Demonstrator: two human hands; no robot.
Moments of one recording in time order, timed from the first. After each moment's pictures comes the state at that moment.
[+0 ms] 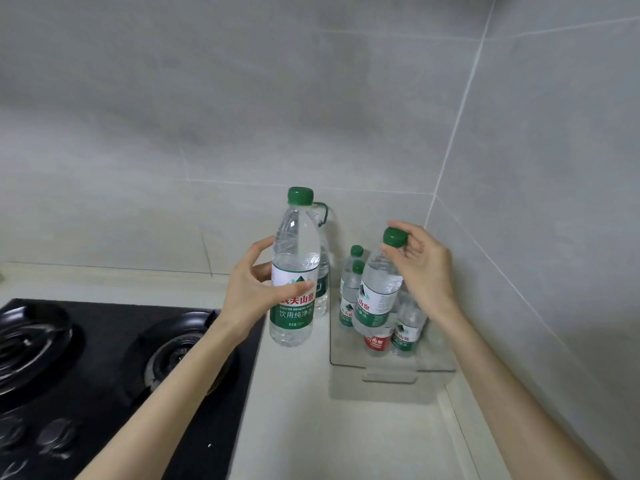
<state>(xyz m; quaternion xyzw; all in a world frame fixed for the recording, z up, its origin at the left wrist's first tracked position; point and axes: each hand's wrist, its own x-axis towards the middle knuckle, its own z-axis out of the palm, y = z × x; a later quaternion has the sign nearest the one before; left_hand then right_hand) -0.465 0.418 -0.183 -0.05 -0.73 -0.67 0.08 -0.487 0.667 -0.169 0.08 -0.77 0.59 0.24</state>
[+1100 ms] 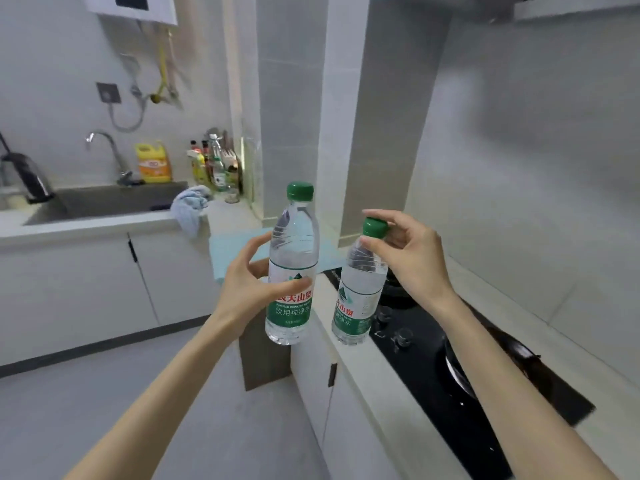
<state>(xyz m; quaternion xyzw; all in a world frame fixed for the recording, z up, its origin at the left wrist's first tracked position) -0.032 0.132 -0.163 0.32 -0.66 -0.52 0.44 -0.236 0.234 -0.108 0.55 -0.59 0.58 -0.10</state>
